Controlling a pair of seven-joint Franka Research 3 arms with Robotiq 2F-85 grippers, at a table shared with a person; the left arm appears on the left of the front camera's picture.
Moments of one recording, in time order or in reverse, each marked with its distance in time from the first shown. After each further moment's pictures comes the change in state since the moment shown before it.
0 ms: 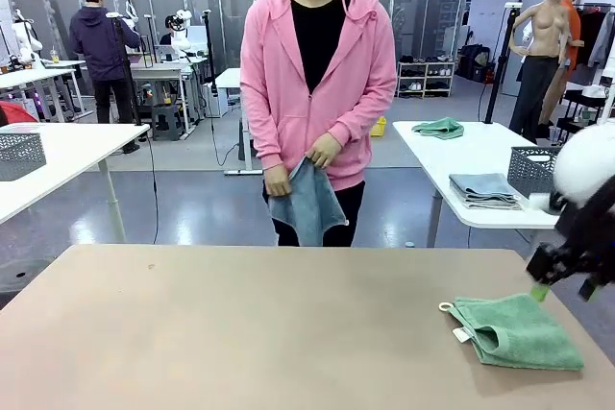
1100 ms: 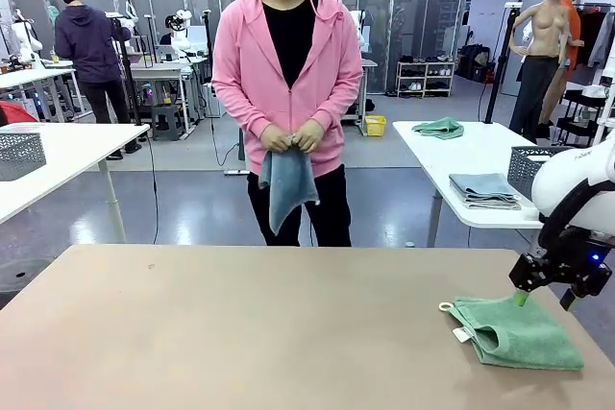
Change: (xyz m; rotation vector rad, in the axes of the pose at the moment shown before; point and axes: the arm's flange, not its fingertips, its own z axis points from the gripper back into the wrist) left arm 0.000 0.000 0.000 0.000 0.000 0.000; right arm 0.036 -0.017 -0.071 0.026 -0.008 -0.116
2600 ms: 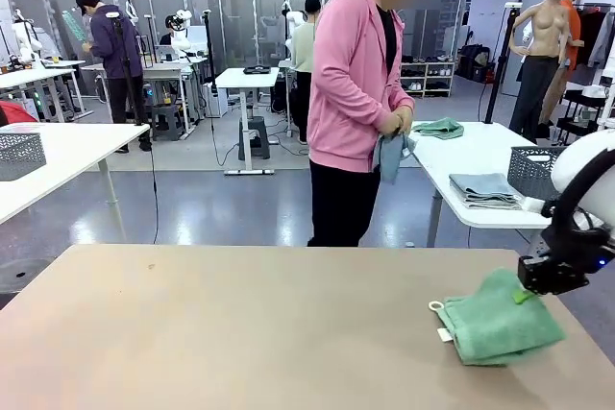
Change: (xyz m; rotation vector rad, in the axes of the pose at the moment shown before) left arm 0.000 0.000 0.000 0.000 0.000 0.000; right arm -0.015 -0.005 0.007 0.207 -0.124 0.083
